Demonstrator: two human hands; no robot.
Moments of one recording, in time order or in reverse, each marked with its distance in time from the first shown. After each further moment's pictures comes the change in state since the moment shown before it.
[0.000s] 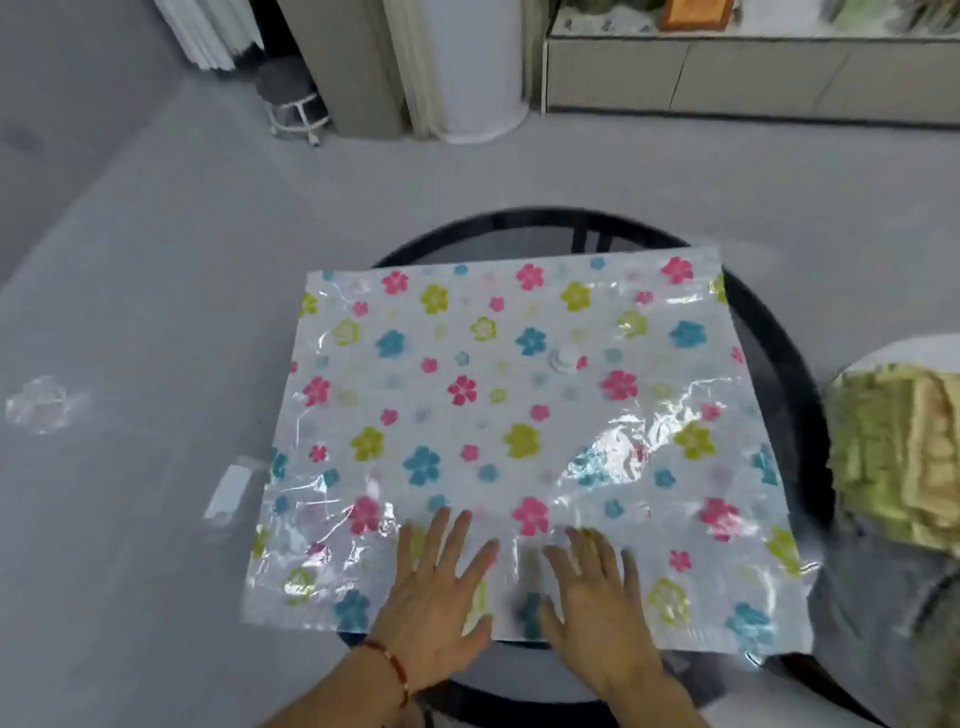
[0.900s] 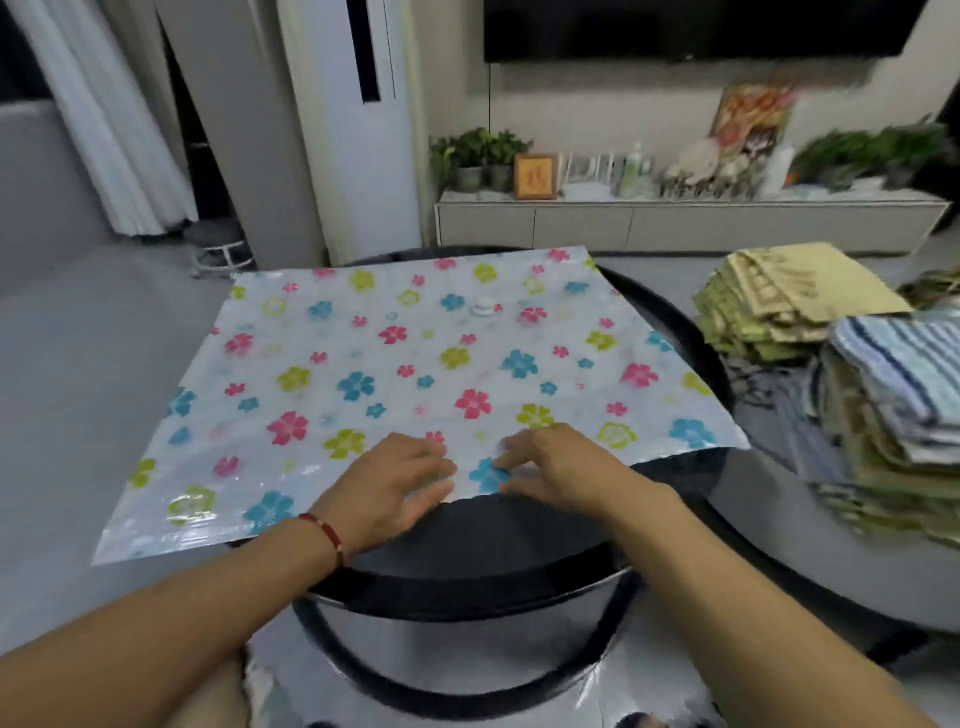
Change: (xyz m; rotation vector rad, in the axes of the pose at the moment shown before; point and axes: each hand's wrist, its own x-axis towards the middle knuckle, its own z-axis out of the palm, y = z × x) left_hand 0.015 -0.032 0.092 0.015 0.602 0.666; right_hand -0.004 0.024 0.073 0.015 0.315 -0.215
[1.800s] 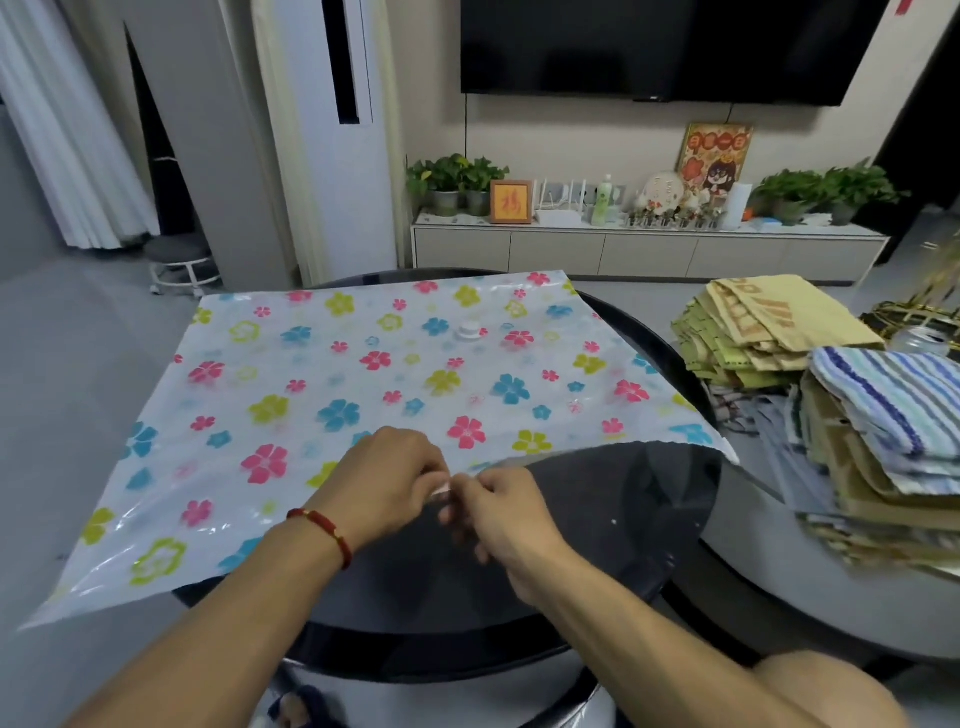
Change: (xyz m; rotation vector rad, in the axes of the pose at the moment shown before) left_hand 0.051 0.013 -0.036 0.004 -0.148 -0.337; right_hand 0.010 -0.066 0.039 1.092 0.316 0.445
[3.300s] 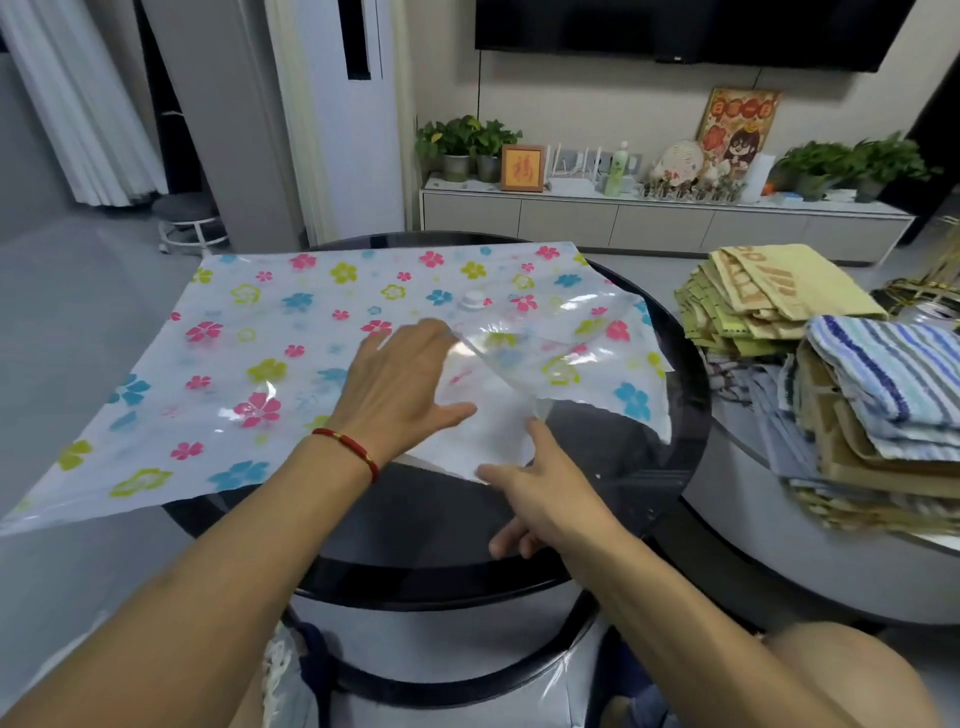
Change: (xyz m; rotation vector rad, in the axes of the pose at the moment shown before) left_hand 0.023 0.018 0.004 0.218 0.314 0.064; right_hand -0.033 0.007 -0.053 -0.122 -0.109 0.081
